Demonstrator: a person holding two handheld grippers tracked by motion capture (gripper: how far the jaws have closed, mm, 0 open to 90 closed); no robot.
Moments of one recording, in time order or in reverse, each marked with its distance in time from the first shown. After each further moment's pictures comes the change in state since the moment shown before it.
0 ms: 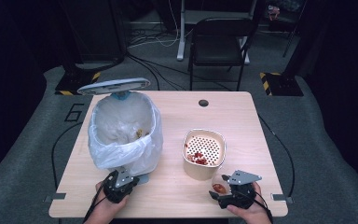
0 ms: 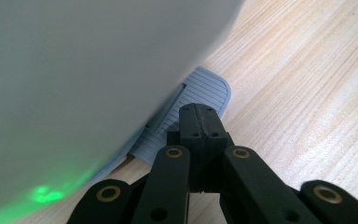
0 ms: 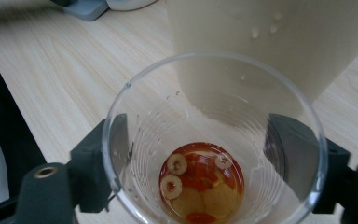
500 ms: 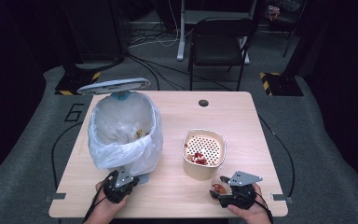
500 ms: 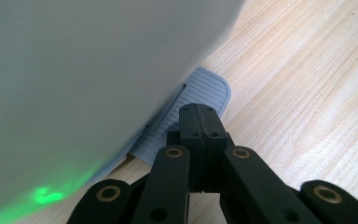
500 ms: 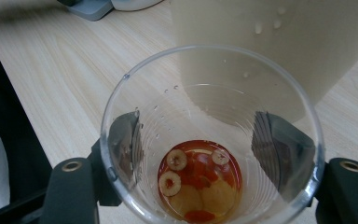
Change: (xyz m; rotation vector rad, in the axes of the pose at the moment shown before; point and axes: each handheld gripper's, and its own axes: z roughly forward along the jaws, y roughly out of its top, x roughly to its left) left arm 0.000 0.000 0.000 -0.001 -0.001 0.000; right arm -0.003 -0.004 0.001 -0.017 0.018 -0.022
